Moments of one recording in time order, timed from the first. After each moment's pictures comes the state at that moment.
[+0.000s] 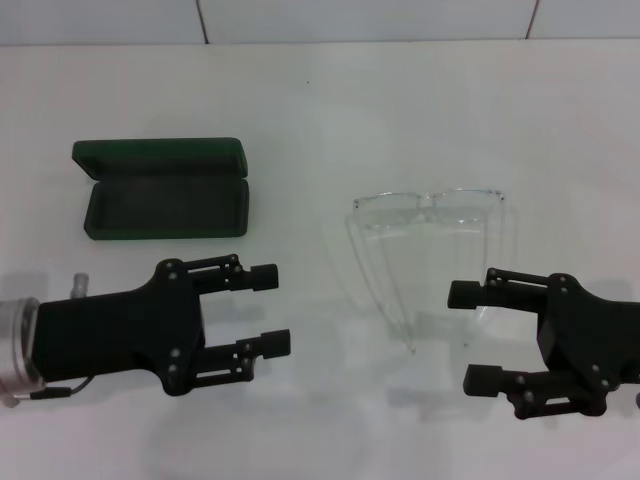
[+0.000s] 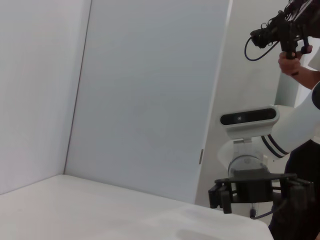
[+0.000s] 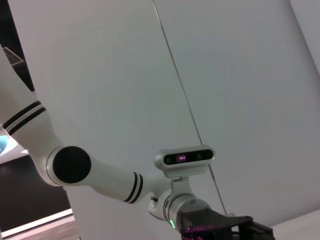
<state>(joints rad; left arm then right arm) -0.38 -2.04 0.85 0.52 1.77 1.86 -1.07 0.55 2.02 -0.60 -0.27 -2.01 -1.98 1.03</state>
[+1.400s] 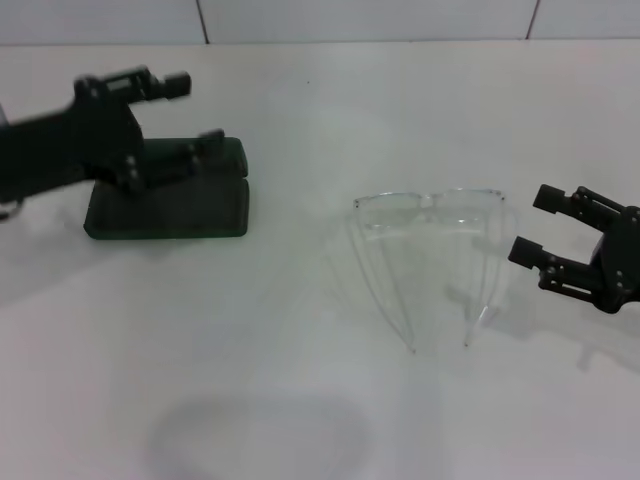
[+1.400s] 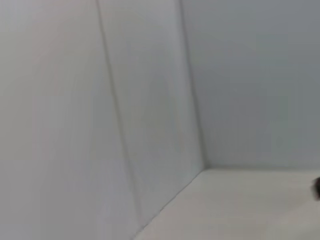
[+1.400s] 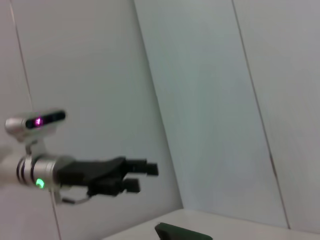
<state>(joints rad) -0.37 -2.09 0.78 0.96 1.73 1.56 -1.16 0.42 2.02 -0.54 -0.31 -1.79 -1.72 0.95</state>
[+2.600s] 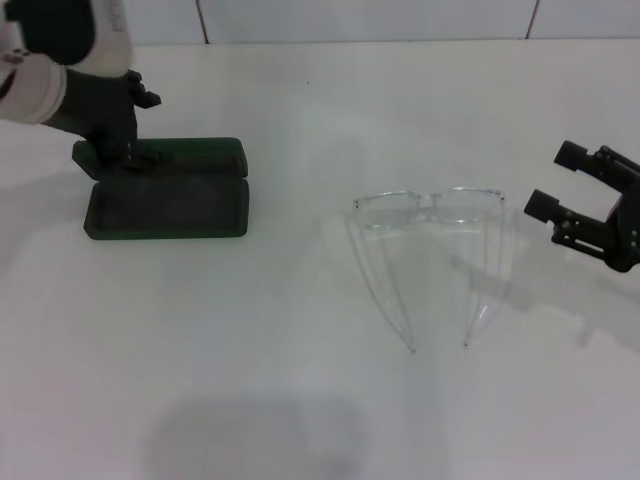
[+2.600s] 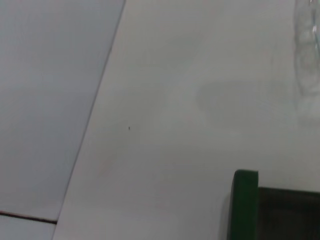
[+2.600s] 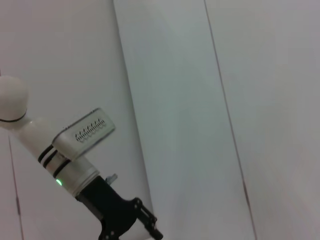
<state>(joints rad) -0.65 -2.09 1.08 1.27 2.67 1.35 -1.61 0.43 2.01 -0.54 -0.31 -1.69 -1.71 0.92</state>
